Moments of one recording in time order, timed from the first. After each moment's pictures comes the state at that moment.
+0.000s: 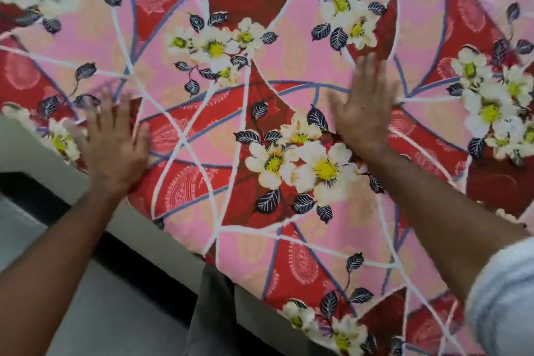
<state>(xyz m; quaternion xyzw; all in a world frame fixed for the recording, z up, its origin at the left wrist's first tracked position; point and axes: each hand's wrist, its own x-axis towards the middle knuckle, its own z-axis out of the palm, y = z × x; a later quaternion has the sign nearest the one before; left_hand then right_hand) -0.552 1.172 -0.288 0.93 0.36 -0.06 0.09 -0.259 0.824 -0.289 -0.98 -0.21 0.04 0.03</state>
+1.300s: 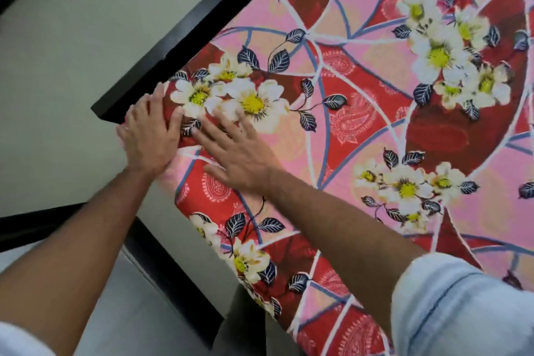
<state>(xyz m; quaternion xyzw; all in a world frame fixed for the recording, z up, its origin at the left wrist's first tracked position) -0.524 1.541 -0.291 0.88 0.47 -0.06 0.07 -0.397 1.368 -0.292 -0.72 -0.69 0.10 0.02</state>
